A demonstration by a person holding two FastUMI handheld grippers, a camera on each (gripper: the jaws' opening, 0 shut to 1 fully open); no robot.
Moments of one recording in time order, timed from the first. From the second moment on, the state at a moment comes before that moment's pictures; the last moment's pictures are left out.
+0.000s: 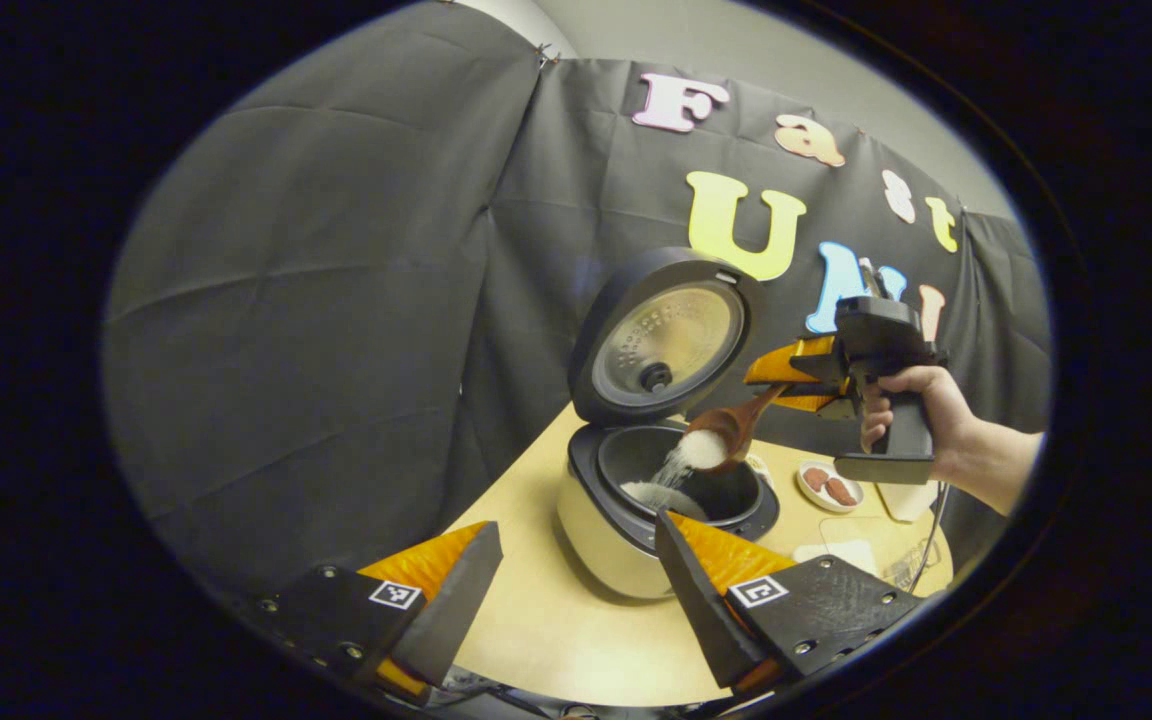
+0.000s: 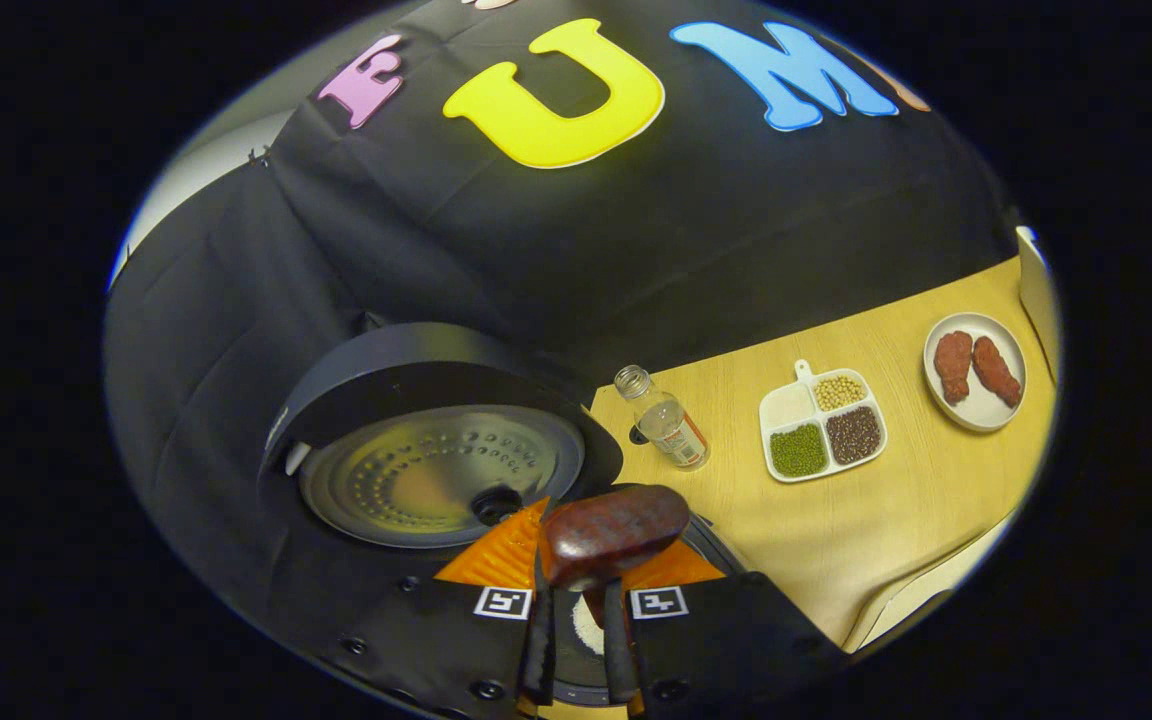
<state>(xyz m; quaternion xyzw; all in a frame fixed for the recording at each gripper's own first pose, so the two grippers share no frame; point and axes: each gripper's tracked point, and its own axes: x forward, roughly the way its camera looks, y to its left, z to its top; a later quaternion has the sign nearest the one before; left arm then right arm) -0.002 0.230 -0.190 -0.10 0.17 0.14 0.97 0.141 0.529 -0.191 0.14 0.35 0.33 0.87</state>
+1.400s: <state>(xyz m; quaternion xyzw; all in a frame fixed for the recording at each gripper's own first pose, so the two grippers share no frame) -0.020 0.257 -0.189 -0.08 0.17 0.18 0.97 0.127 0.540 -0.222 -0.32 0.10 0.52 0.79</state>
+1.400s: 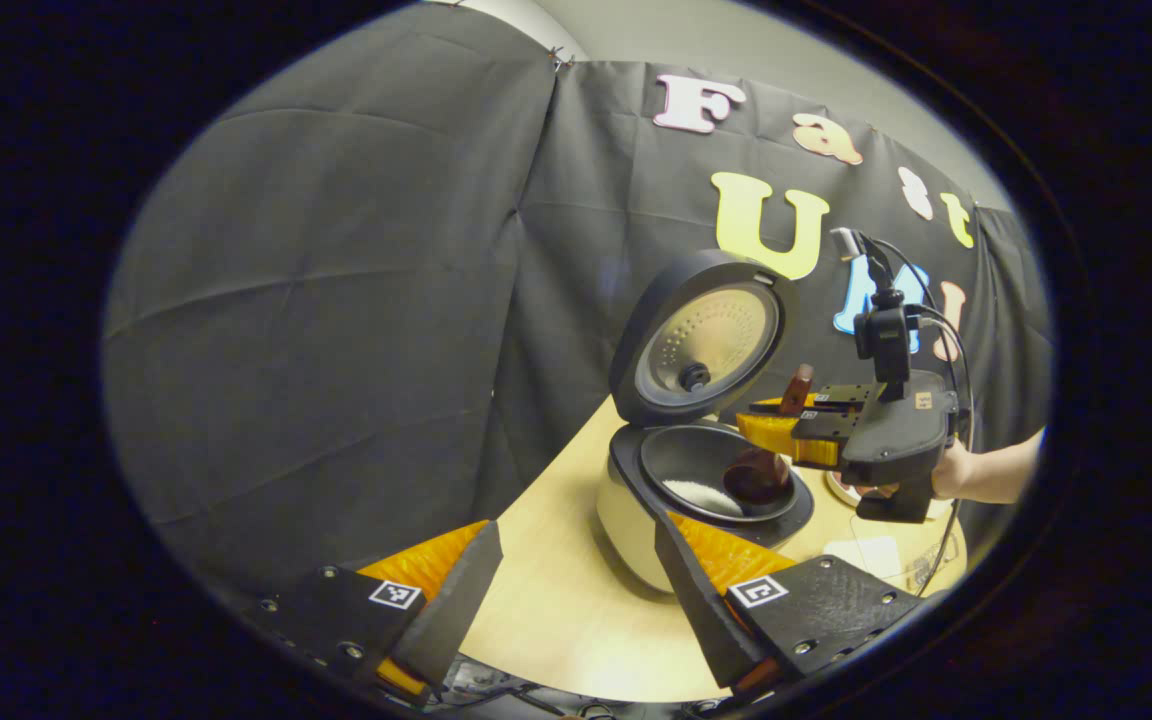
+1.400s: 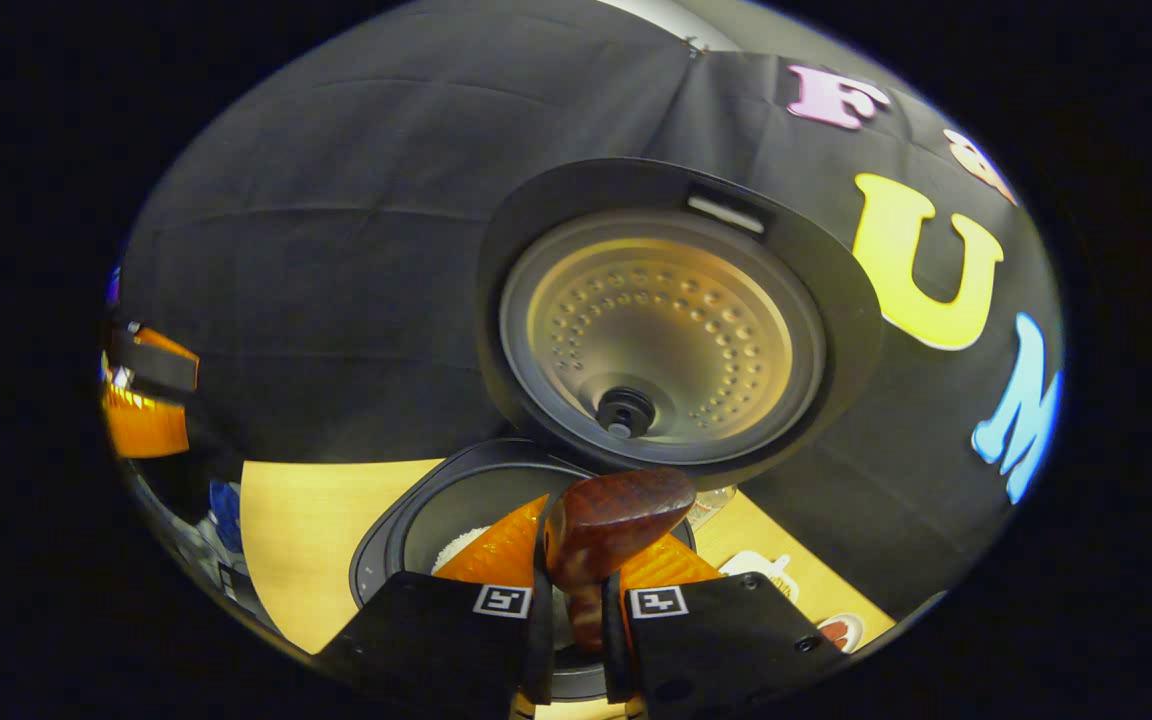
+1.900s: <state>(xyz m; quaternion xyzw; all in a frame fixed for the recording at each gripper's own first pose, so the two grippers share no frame) -0.007 0.222 -0.171 -0.07 0.15 0.14 0.98 0.130 0.524 -0.172 -0.13 0.16 0.47 0.86</state>
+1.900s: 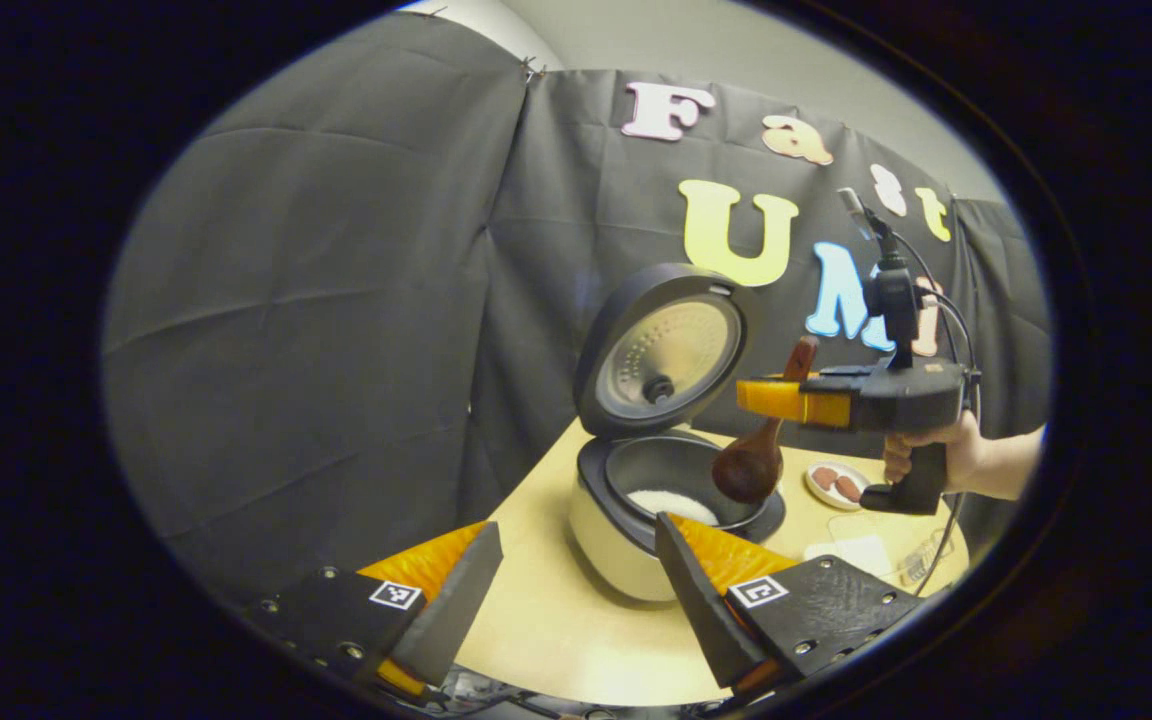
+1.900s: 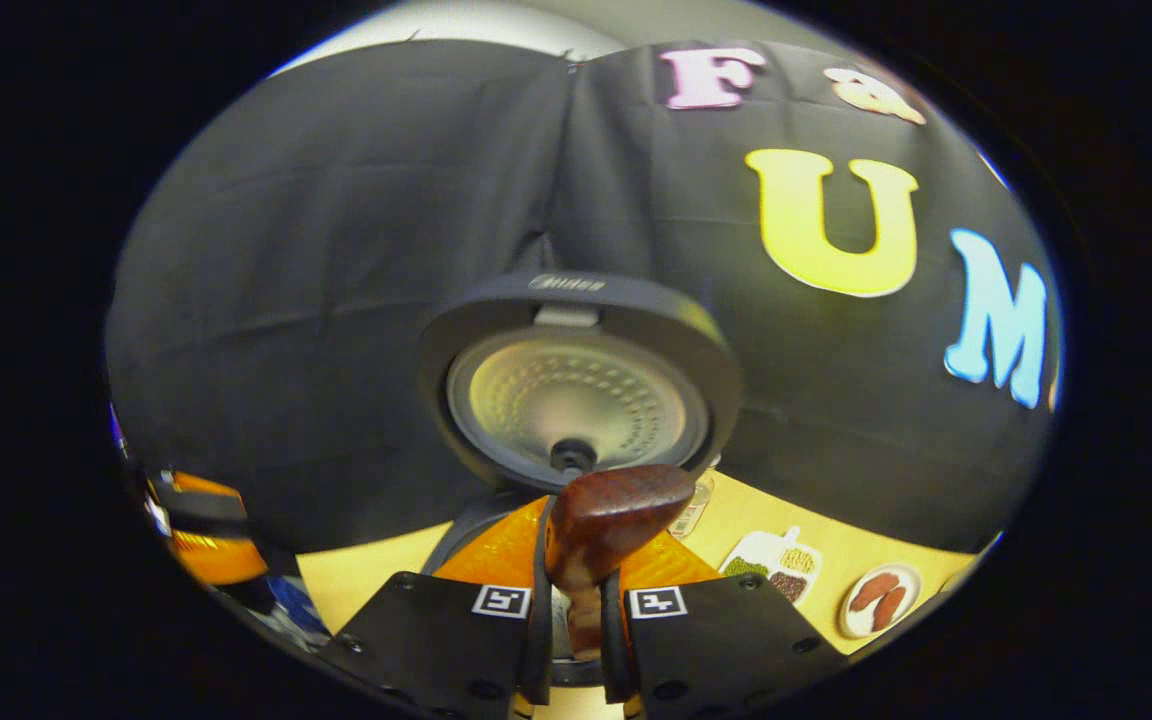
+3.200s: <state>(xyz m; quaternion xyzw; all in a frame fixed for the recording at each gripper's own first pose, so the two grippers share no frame) 0.091 -0.008 -0.142 -0.04 0.15 -0.05 0.99 0.186 0.070 -0.128 0.12 0.19 0.08 0.97</state>
